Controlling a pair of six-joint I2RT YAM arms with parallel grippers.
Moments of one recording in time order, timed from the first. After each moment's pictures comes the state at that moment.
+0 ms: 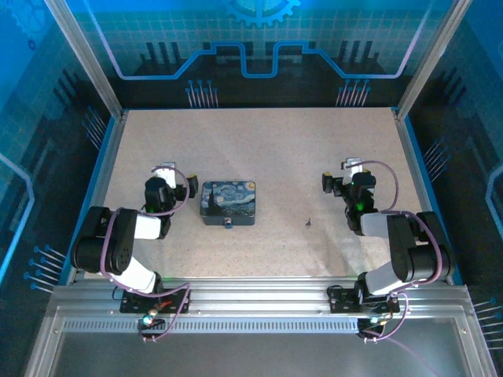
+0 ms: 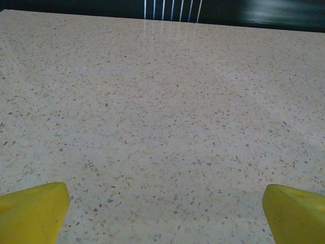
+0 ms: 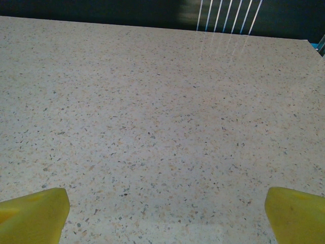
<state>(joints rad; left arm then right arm) -0.01 1.56 0.36 0.83 0.00 -0.11 0.06 1.49 0.42 0.69 0.08 -0.05</state>
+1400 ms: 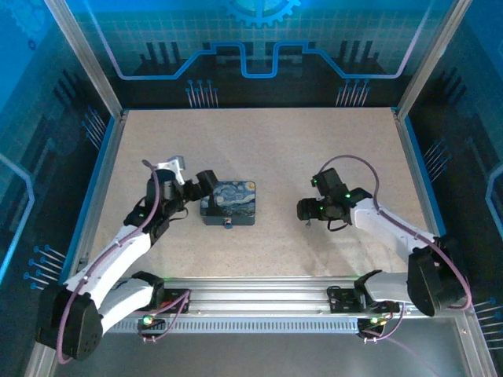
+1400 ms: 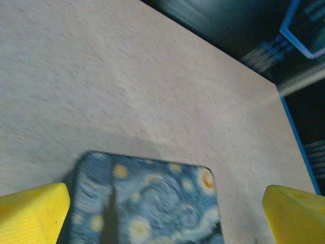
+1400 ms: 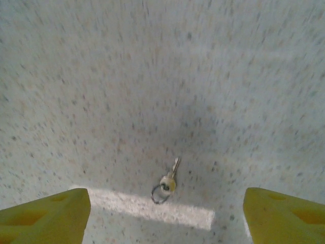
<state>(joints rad) -0.30 0.99 0.58 -0.05 0.10 -0.69 0.45 1.30 0.78 -0.63 0.01 0.39</state>
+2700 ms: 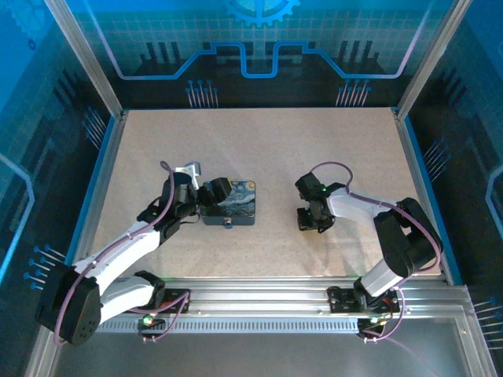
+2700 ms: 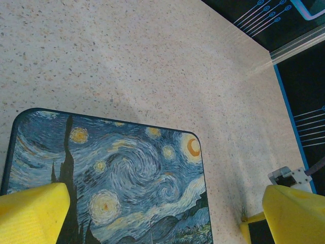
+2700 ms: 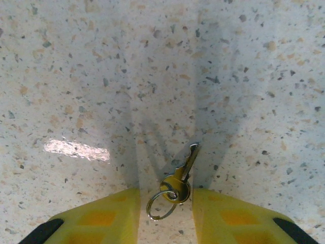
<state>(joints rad) -0.40 1.09 0.57 0.00 0.11 -0.74 0.51 1.58 0.84 -0.67 0.01 0.42</state>
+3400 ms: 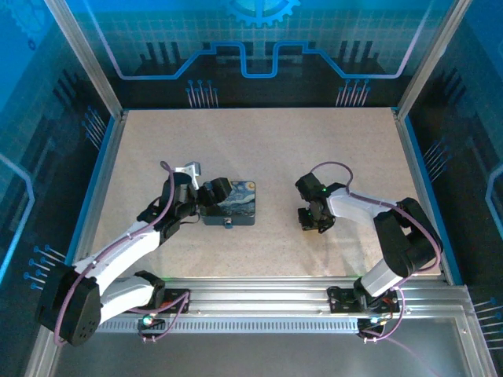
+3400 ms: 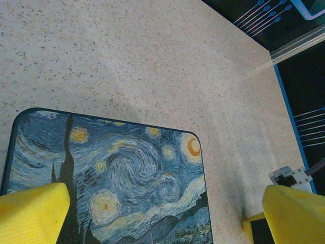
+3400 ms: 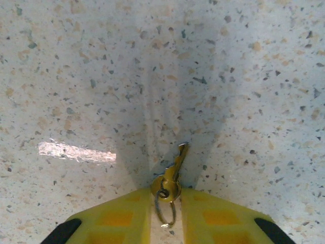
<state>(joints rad) -0.40 1.09 0.57 0.00 0.11 -0.74 0.51 1.58 0.84 -0.68 0.03 0.42</state>
